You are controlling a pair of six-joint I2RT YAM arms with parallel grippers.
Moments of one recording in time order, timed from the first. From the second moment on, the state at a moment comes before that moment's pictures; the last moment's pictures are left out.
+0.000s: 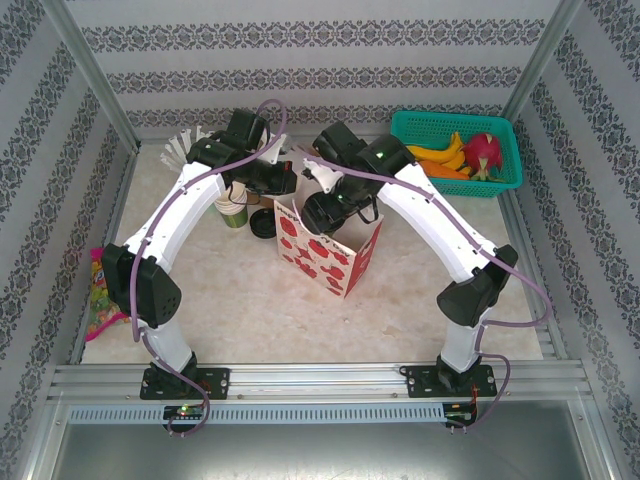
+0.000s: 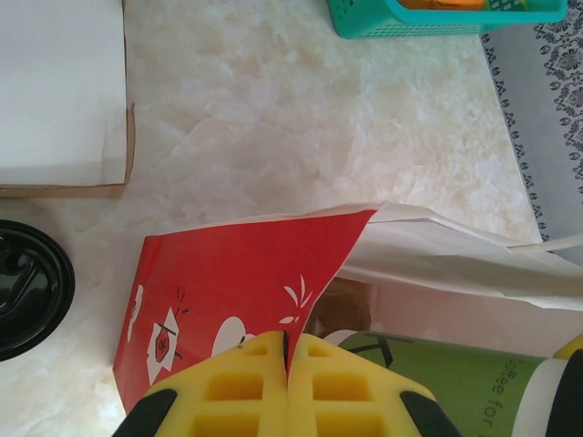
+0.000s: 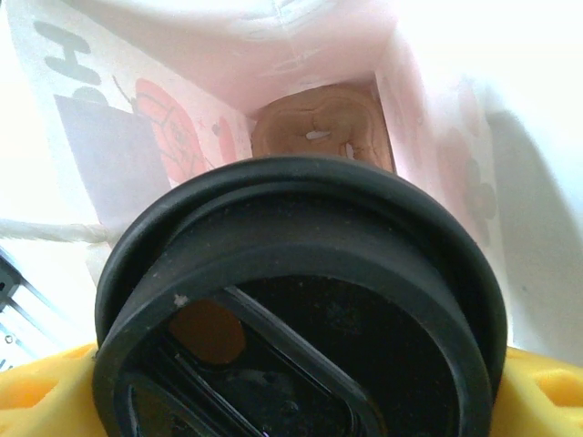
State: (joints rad) left arm -0.37 1.77 1.82 -1.00 0.44 -0.27; right arm 0.70 1.84 2.13 -1.46 -0.13 0.10
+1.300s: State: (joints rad) left arm -0.37 1.74 1.78 -0.98 0.47 -0.22; right arm 0.62 1.77 1.96 -1.38 -0.20 0.08
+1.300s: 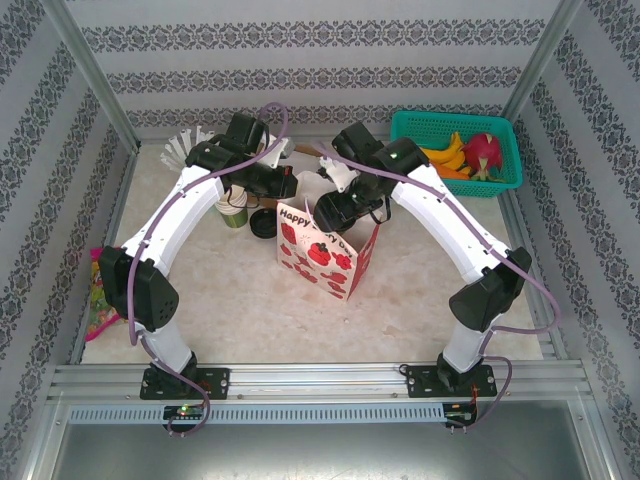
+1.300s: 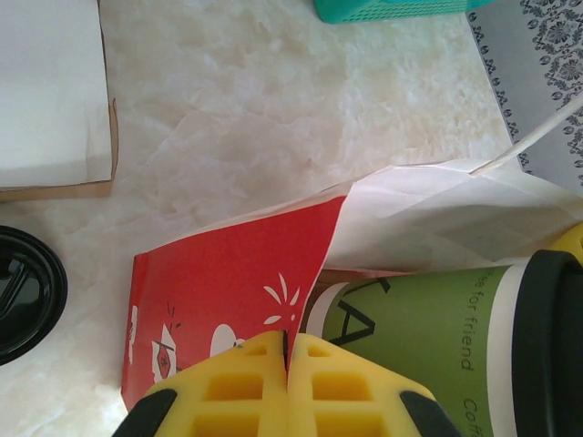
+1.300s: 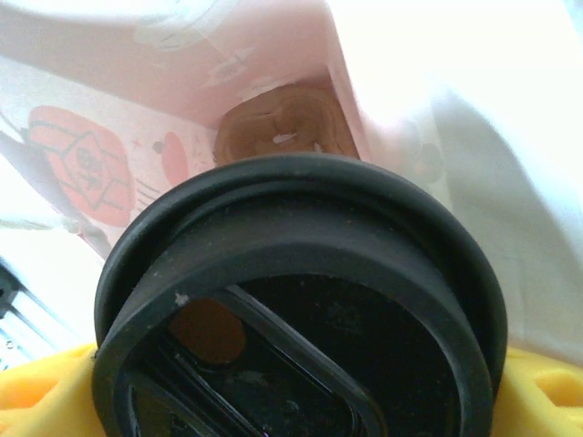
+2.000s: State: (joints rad) left arm -0.37 1.74 1.75 -0.95 0.49 -0.11; right arm 0.55 1.71 1.94 -1.31 -0.26 0.19
